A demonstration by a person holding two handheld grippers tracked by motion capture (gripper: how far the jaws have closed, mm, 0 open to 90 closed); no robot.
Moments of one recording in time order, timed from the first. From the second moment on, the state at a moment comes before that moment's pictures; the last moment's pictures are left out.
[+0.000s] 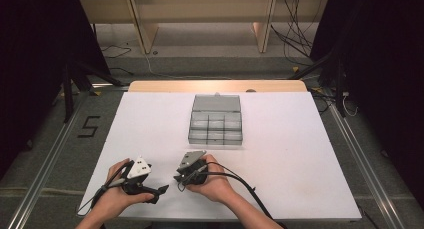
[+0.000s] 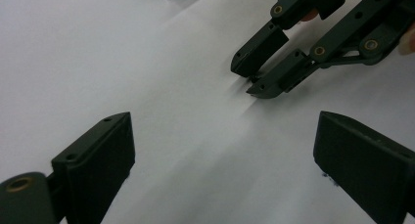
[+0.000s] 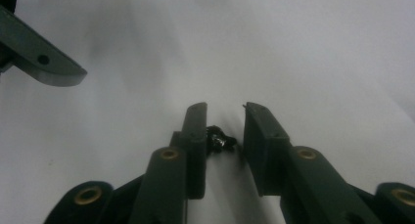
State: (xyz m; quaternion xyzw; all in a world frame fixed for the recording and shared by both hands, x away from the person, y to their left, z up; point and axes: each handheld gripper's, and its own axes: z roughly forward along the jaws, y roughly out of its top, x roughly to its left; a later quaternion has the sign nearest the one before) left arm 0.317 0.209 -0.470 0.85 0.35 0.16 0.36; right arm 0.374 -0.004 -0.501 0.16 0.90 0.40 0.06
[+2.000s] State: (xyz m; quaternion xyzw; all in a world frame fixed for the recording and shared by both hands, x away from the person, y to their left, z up) left arm 0.321 0.210 -0.470 0.84 0.35 0.18 0.36; right arm 0.389 -0.028 -0.474 0.20 0.87 0.44 0.07
